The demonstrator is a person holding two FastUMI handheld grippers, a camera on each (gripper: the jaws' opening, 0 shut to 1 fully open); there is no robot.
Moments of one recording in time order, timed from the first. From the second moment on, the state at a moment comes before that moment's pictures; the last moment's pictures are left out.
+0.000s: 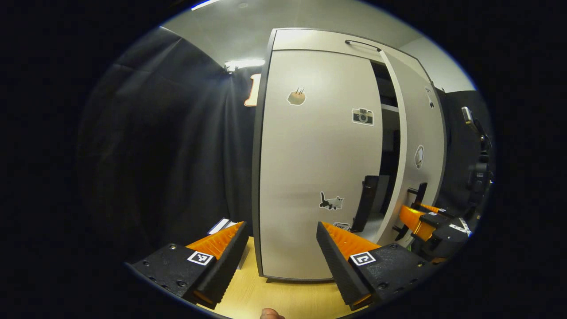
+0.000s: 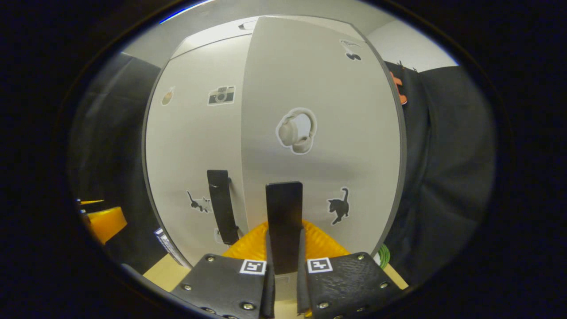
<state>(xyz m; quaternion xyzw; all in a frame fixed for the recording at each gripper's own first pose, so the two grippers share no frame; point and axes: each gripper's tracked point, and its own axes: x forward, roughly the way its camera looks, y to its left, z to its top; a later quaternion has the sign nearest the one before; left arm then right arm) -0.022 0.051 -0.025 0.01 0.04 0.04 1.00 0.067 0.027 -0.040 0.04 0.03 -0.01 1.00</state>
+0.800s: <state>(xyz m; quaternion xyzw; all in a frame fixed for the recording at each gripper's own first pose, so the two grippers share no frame) -0.018 0.005 -0.027 0.01 0.04 -0.01 1.00 0.012 -0.006 -0.041 0.06 0.03 -0.04 1.00</state>
